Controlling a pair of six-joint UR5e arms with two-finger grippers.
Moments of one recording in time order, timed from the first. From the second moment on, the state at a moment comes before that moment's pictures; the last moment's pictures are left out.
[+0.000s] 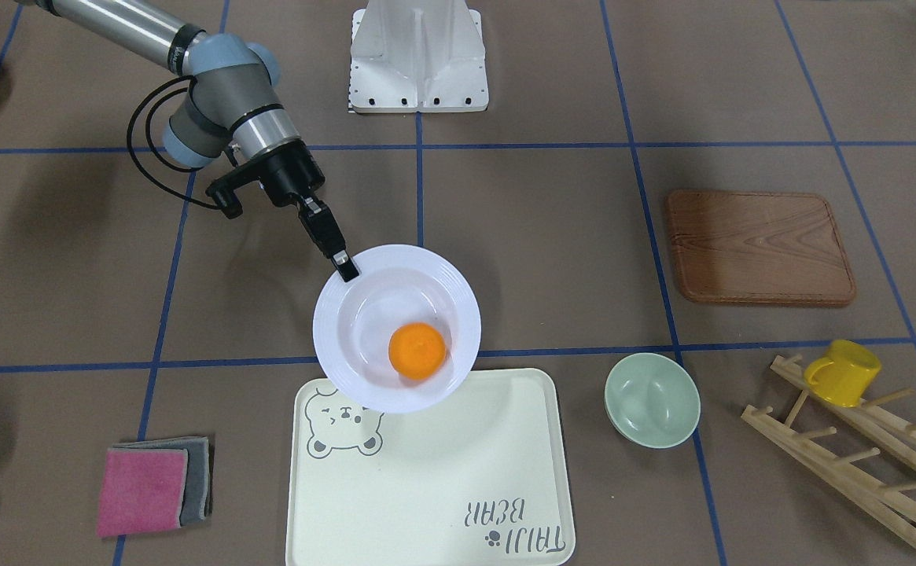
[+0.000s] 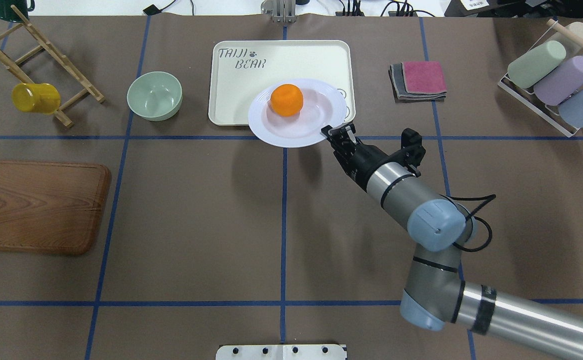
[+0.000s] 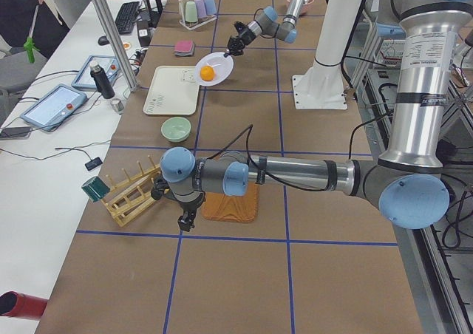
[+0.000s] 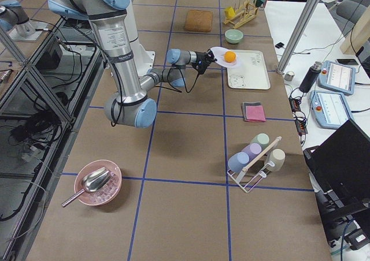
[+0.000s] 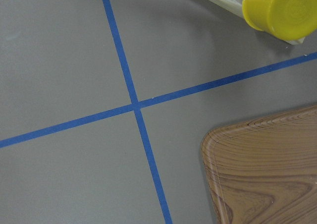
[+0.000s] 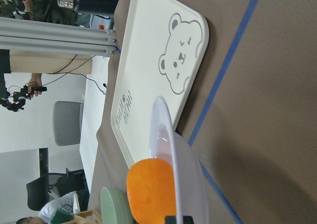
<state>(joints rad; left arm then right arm) -1.51 -1.63 -1.57 -1.60 -2.41 0.17 0.44 -1.10 1.48 -0.38 1.09 2.22</state>
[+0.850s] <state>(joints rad) -1.51 -1.63 -1.59 -1.60 -2.41 0.16 0.55 -0.78 1.07 -0.48 1.18 2.23</state>
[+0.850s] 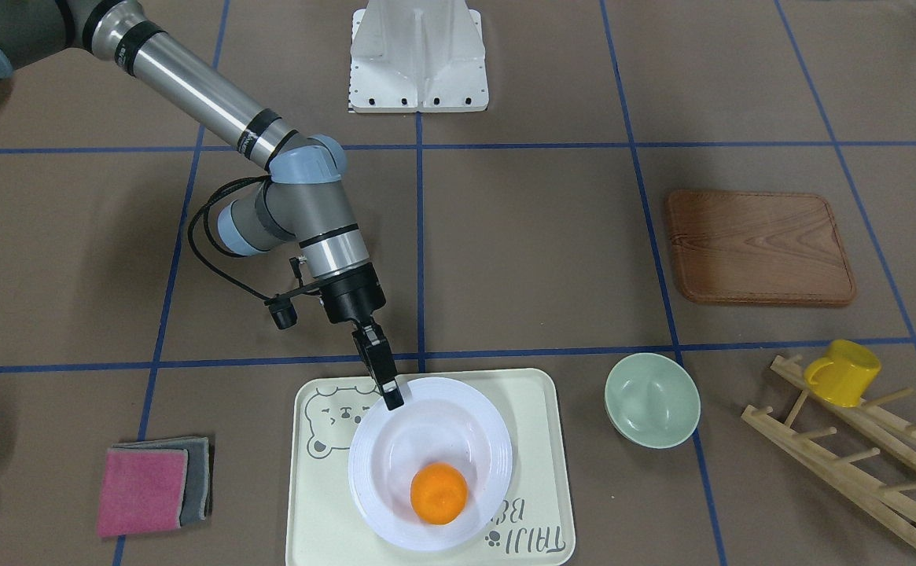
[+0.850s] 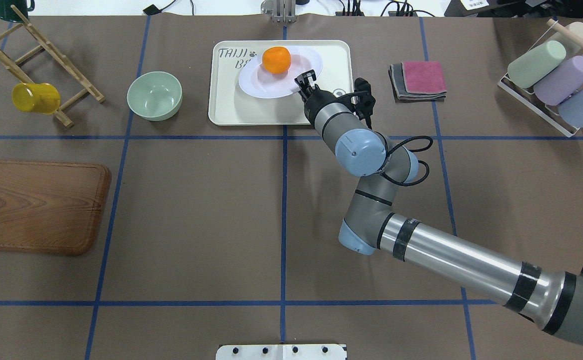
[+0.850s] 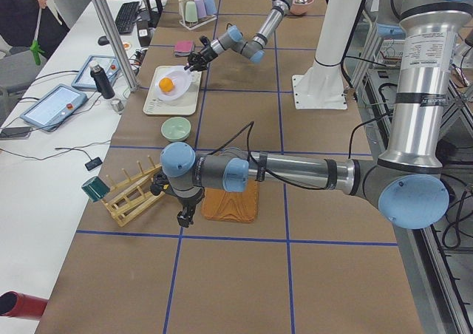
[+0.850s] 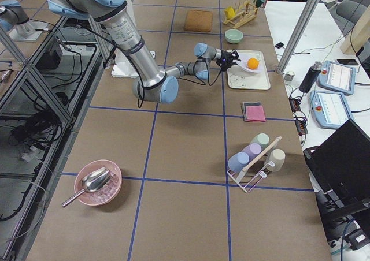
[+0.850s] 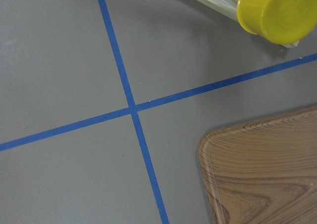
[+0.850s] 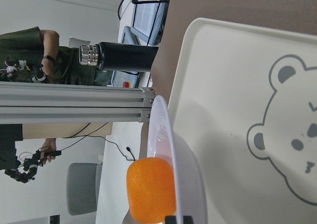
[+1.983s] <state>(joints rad) -1.55 -1.59 -1.72 -1.44 -2.40 0.13 1.03 -1.06 1.64 -1.34 2.07 1.18</state>
